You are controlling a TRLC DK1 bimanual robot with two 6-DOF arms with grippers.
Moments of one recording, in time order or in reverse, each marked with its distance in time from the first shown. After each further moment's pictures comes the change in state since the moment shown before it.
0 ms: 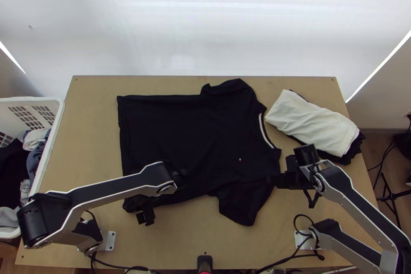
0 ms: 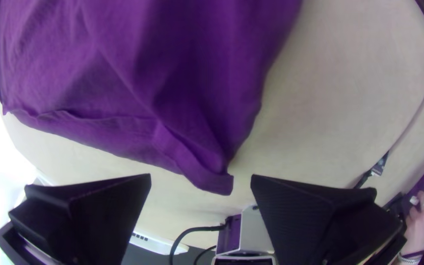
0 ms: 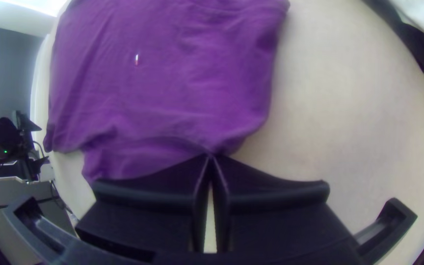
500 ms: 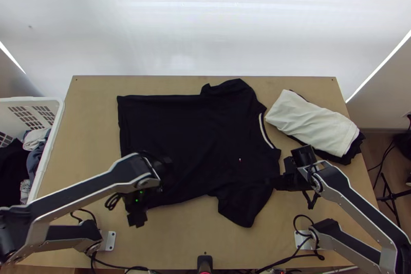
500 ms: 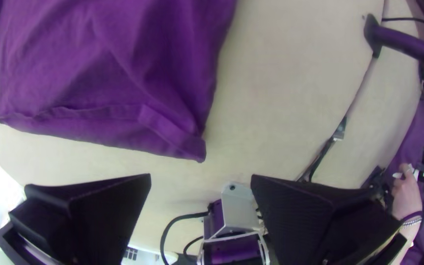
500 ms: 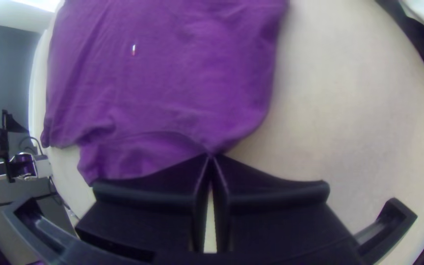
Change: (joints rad) left arm 0.083 -0.200 0.044 -0.111 0.154 0.155; right arm 0.021 0.016 -0.010 -0.002 0.001 0.005
